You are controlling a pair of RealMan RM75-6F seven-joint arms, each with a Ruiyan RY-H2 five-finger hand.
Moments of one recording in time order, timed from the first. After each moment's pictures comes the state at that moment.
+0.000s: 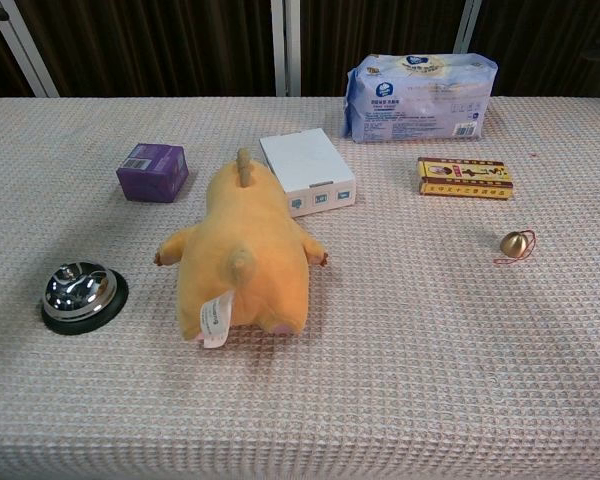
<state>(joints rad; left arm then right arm) -0.45 -1.26 -0.20 -1.51 1.51 1.26 -0.88 0.34 -1.39 0.08 -1.41 -1.57 1.41 -0.33</state>
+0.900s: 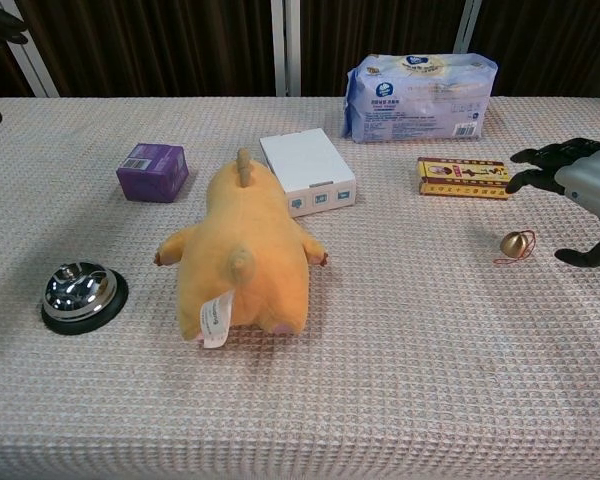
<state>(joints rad) -0.44 -1.23 -0.10 -1.51 1.52 1.22 -0.27 0.44 -1.52 0.08 -1.32 -1.37 1.09 -0.49</state>
